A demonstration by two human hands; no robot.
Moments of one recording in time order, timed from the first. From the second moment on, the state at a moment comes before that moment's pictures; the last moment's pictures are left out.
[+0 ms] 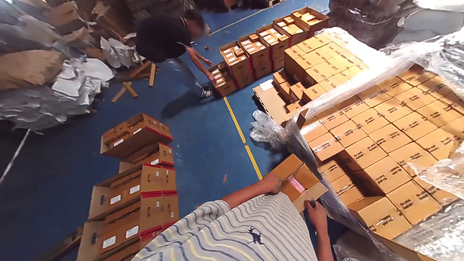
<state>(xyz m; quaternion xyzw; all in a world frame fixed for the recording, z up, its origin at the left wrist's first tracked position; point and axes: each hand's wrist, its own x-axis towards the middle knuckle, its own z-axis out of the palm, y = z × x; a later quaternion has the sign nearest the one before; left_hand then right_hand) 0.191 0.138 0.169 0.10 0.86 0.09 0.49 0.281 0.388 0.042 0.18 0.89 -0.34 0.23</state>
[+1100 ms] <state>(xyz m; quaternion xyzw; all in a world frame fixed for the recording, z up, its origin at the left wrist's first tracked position) 0.256 0.349 0.123 0.61 0.56 -0.23 0.51 0.521 0.326 0.076 0.70 0.56 -0.43 0.10</state>
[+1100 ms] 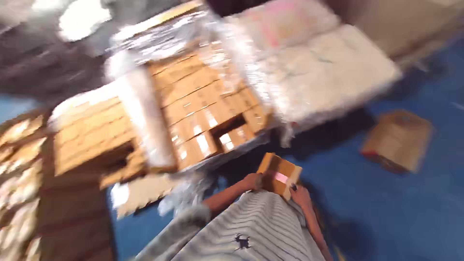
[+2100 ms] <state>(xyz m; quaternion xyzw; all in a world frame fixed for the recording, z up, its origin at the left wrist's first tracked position) 1.038 0.809 0.122 0.80 0.26 -0.39 0.38 1.148 0.576 0.097 0.85 0.14 -0.49 -0.14</state>
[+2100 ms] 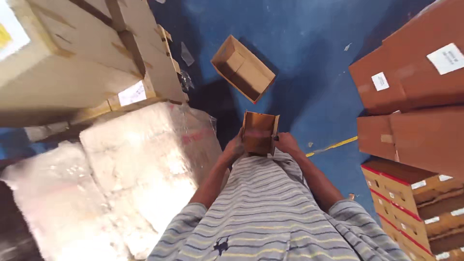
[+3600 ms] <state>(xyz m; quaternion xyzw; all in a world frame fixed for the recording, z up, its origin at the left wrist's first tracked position) 1.681 1.388 -0.553 0.86 0.23 -0.42 0.20 1.490 0.819 -0.575 0.63 -0.53 -0.38 -0.43</state>
